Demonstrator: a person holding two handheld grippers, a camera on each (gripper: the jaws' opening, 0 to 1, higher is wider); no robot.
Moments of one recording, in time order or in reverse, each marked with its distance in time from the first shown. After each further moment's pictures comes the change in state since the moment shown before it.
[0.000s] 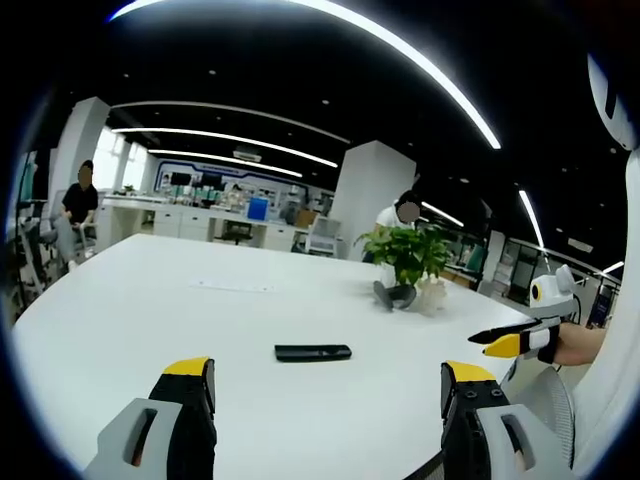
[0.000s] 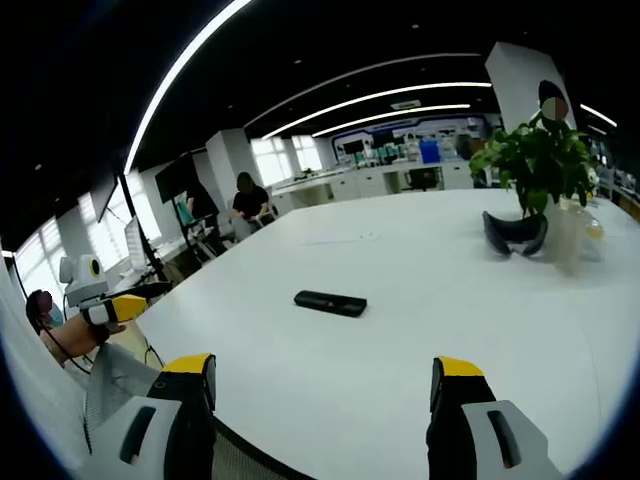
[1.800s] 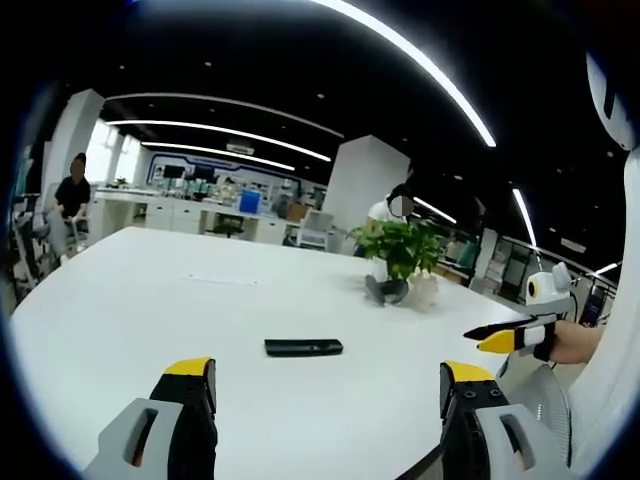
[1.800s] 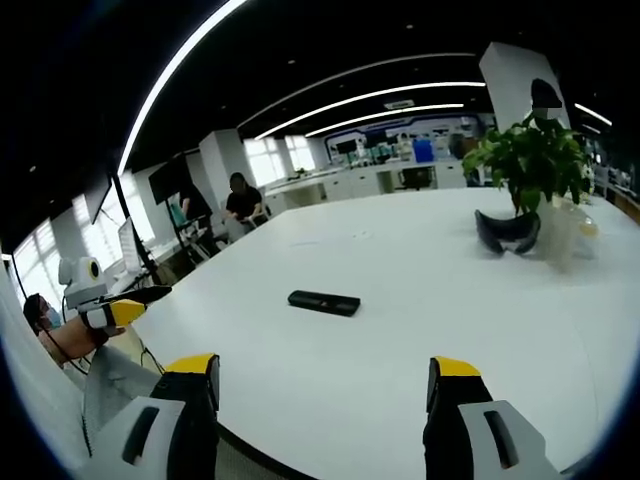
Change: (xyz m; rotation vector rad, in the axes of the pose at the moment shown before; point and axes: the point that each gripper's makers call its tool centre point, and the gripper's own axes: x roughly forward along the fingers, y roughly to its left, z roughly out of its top) left arm 0.007 -0.006 -0.004 -0.012 0.026 -0.040; right arm -0.003 -0.001 0.002 0.007 0.000 -0.028
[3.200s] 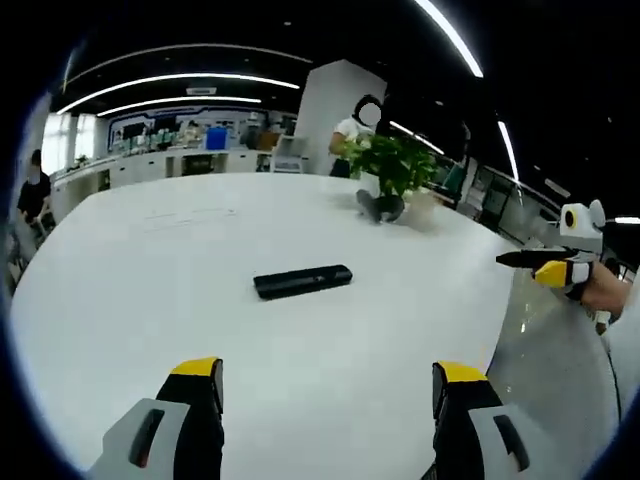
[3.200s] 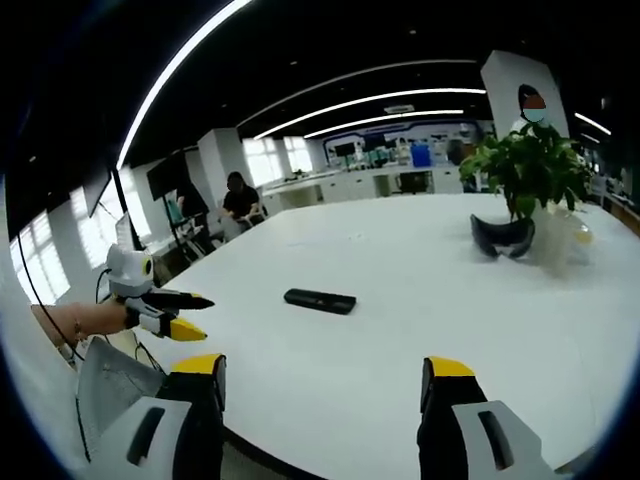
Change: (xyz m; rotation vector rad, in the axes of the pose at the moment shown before) left arm 0.067 0.042 -0.074 0.062 0.354 -0.114; right arm -0.005 0.001 -0.005 -0.029 -0.009 -0.025
